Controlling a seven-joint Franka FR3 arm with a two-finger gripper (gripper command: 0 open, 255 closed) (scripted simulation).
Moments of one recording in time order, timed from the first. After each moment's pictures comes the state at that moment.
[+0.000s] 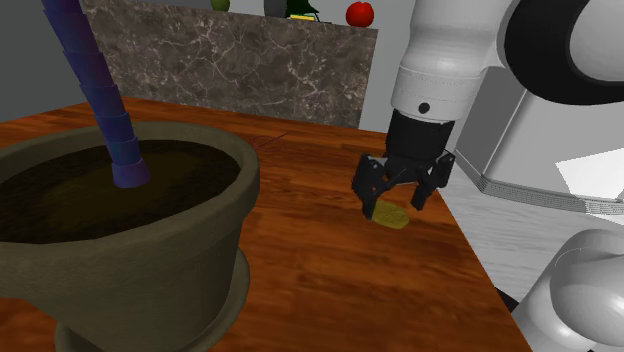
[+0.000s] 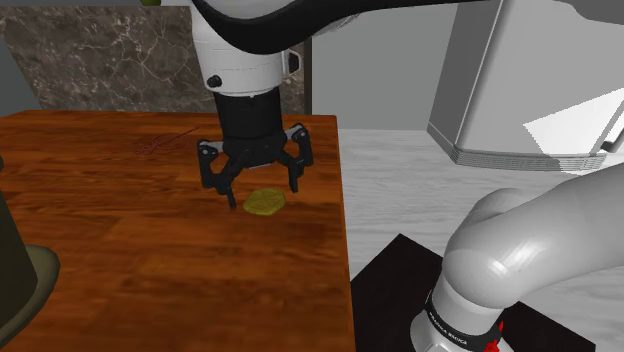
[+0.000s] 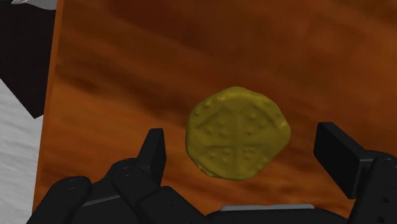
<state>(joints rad) 0.01 -0.70 0.58 -2.24 0.31 1.62 0.85</state>
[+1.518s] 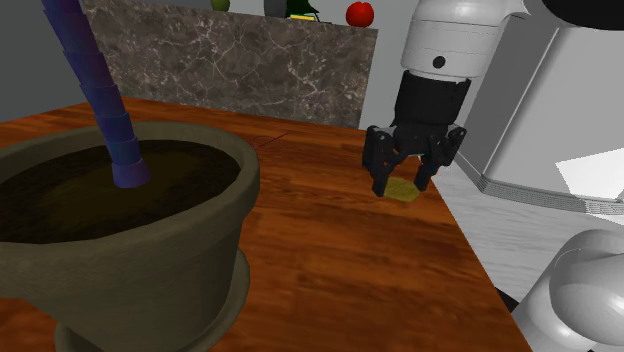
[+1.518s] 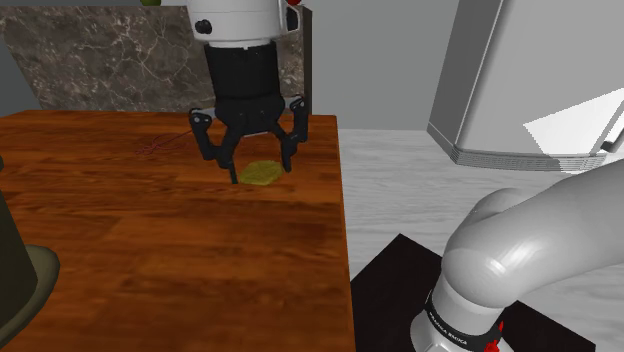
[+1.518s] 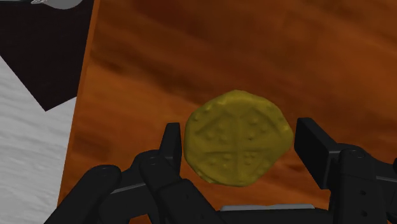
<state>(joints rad) -0.01 -0.67 0.55 -2.11 0.28 1.51 0.86</state>
